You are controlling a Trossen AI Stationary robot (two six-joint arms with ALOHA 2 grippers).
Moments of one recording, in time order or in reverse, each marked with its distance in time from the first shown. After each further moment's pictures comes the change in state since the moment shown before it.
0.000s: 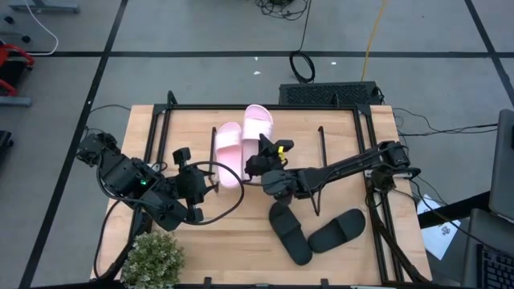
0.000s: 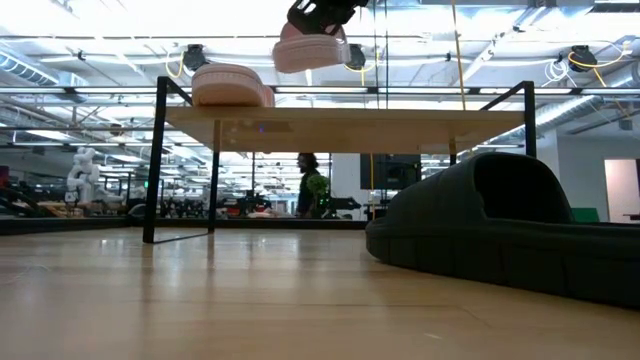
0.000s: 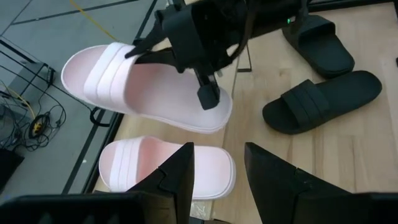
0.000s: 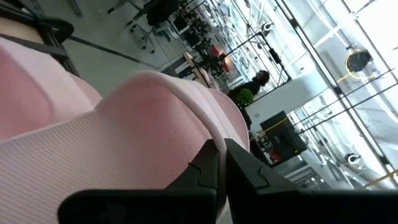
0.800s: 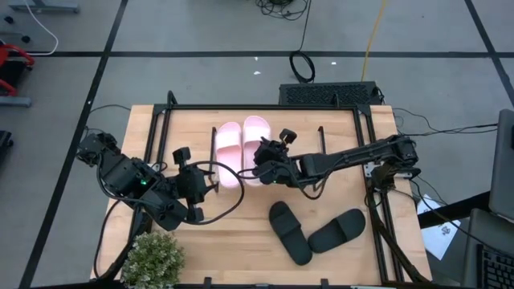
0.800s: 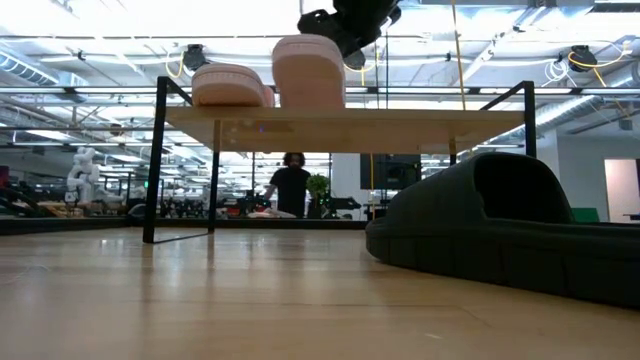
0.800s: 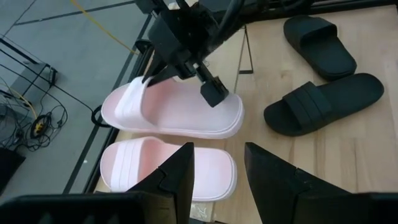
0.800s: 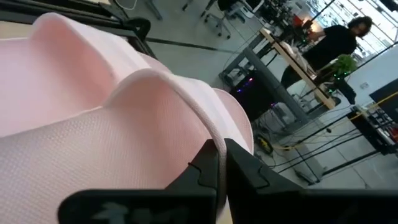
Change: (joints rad) left arm 0.003 0.000 0.000 0.004 -0.009 -0.001; right arm -0.084 -0.085 -0.001 -0.595 -0.383 0.722
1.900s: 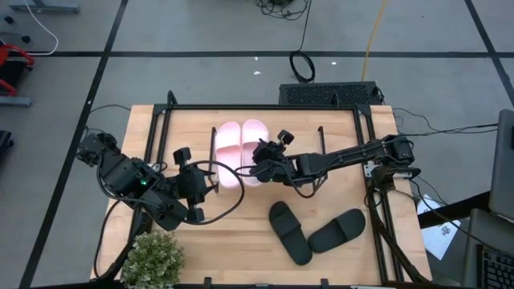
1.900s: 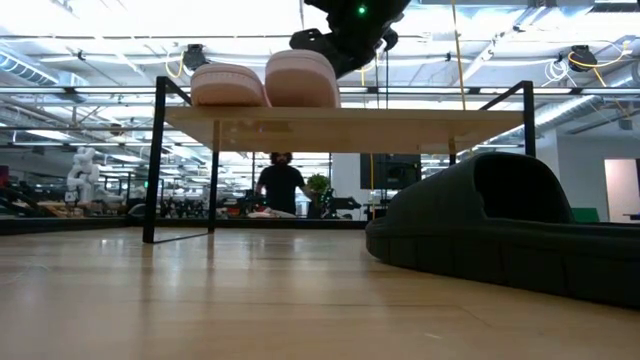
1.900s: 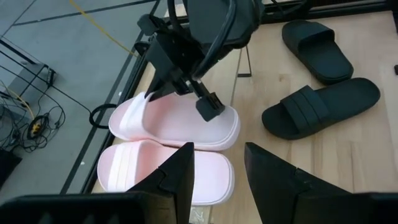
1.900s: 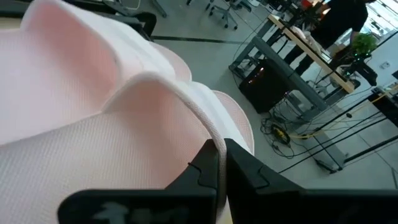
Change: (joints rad) left arm 0.000 0.000 0.000 0.016 -0.001 0.000; right arm -0.033 0.030 -0.042 0.061 -0.054 0.093
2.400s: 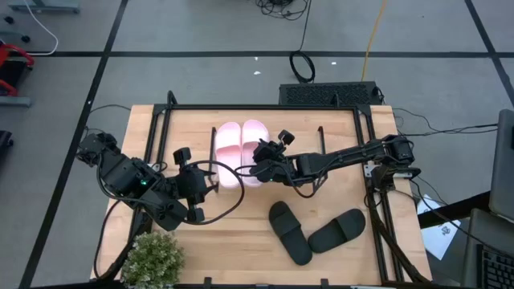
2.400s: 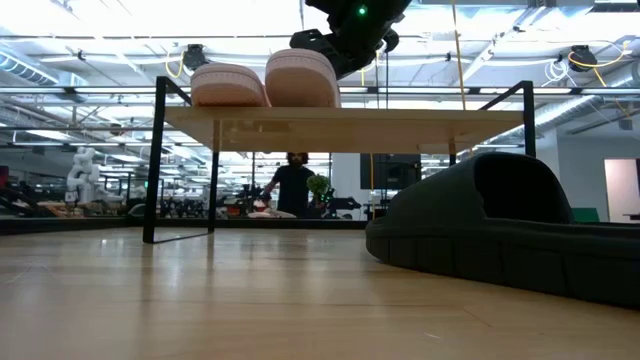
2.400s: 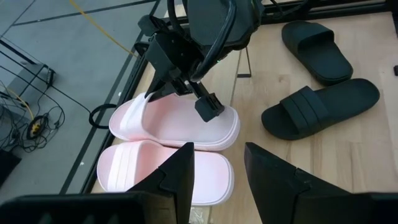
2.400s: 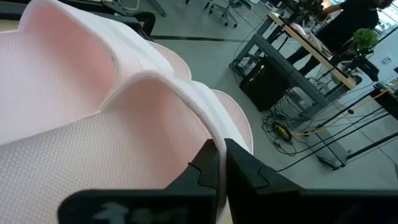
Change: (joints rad) left arm 0.000 0.000 0.000 0.003 0.000 0.000; right arm 0.002 0.000 0.000 -0.013 0.000 0.026
